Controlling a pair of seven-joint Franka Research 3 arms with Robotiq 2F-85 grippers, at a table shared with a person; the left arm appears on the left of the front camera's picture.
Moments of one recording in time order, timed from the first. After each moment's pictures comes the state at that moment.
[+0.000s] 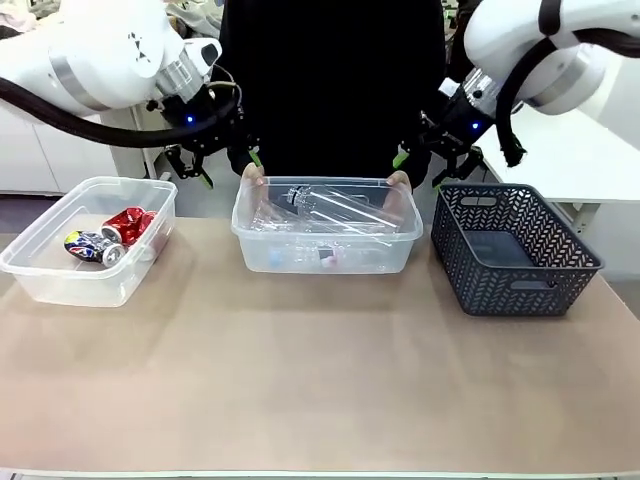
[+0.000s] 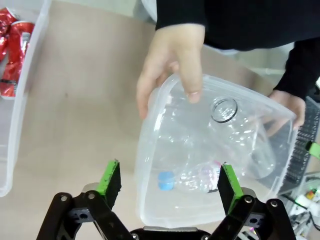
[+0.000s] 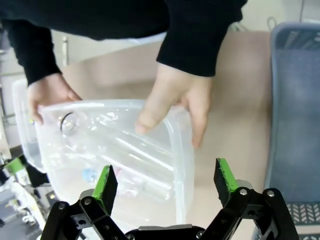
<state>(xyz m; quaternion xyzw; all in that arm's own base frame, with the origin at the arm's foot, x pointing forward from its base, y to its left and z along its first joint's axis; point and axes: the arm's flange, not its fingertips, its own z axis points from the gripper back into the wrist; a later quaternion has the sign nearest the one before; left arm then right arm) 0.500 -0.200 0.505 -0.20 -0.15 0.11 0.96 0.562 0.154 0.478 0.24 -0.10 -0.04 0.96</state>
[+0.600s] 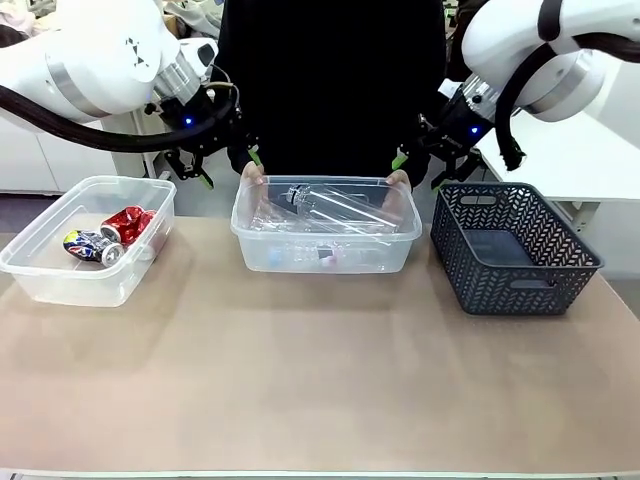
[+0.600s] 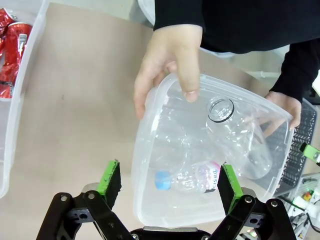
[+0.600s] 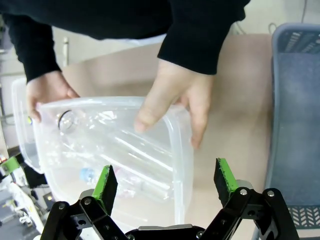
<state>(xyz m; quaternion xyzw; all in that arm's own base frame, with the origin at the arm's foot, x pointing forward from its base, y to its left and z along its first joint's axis) 0.499 -0.201 0.503 -0.21 -0.15 0.11 0.96 0.558 0.155 0.473 0.24 -0.10 -0.04 0.96</state>
